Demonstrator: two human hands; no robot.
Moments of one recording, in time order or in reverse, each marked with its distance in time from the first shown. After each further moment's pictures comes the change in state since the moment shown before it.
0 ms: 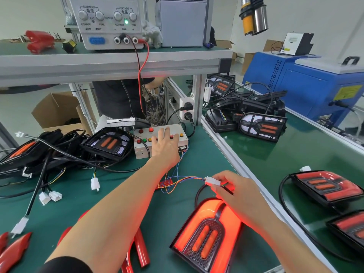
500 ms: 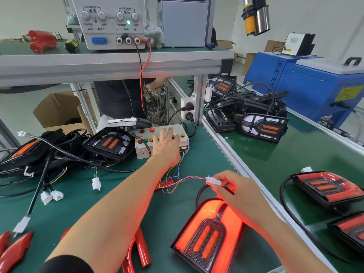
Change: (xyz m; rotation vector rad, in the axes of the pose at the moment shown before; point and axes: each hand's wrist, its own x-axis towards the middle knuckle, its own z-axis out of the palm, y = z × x) left_hand 0.003 -0.003 -0.001 0.014 -0.038 0.032; right_hand 0.000 -0.003 0.000 0.017 -0.002 0.003
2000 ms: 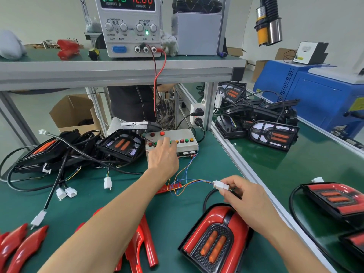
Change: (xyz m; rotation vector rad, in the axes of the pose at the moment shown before) left_hand -0.048 -0.023 -0.012 -0.036 0.202 -0.093; right_hand 0.001 0.002 0.000 -0.032 -0.022 0.028
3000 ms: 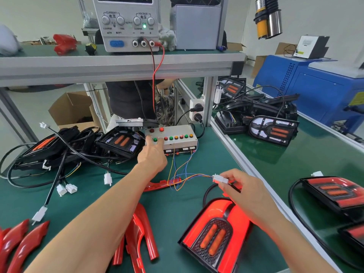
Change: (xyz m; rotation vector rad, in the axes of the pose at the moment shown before) left_hand 0.002 -0.028 0.010 -0.176 -0.240 -0.233; right_hand 0.001 -0.007 0.001 0.060 0.023 -0.059
